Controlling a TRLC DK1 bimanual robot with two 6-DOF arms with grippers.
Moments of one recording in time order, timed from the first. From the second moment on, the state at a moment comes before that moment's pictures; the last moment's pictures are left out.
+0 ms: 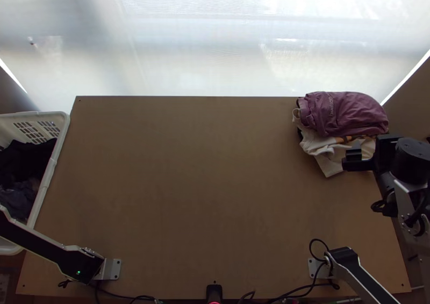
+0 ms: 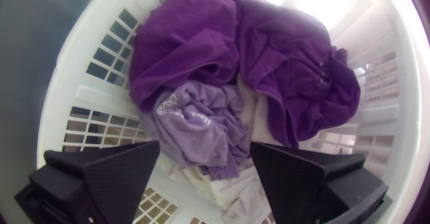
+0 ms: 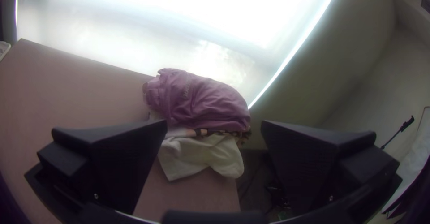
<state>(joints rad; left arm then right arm) 1.12 2.35 1.87 -0.66 0.06 0.63 0.21 0.84 1.21 -0.82 0.48 -0.22</state>
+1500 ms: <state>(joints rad) 1.15 2.42 1.91 -0.70 0.12 0.64 0.18 0.91 1.21 -0.81 0.48 -0.22</state>
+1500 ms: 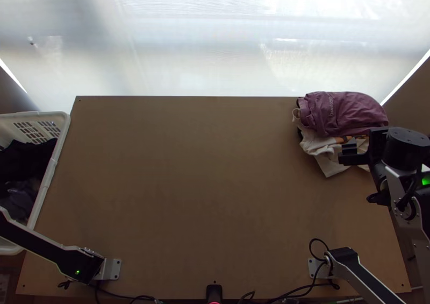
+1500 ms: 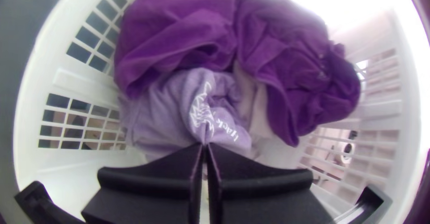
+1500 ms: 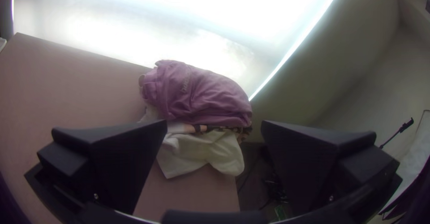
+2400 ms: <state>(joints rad) 0.24 1.18 1.50 -1.31 0.50 0.39 0.14 0.81 1.09 -0.83 0.43 -0.17</state>
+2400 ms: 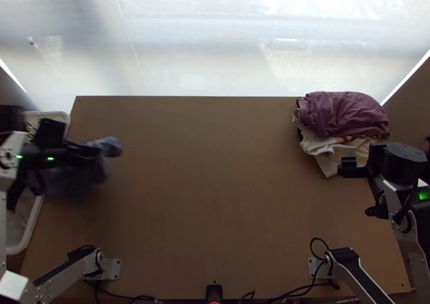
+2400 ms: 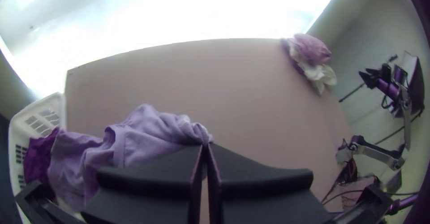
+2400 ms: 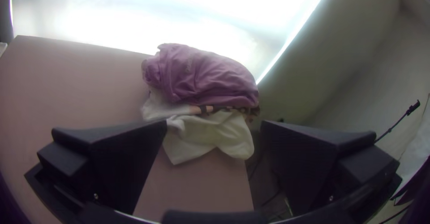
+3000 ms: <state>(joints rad) -0.87 1.74 1.87 -1.01 0.40 0.06 -0.04 0.57 0.92 -0.93 0.43 -0.20</state>
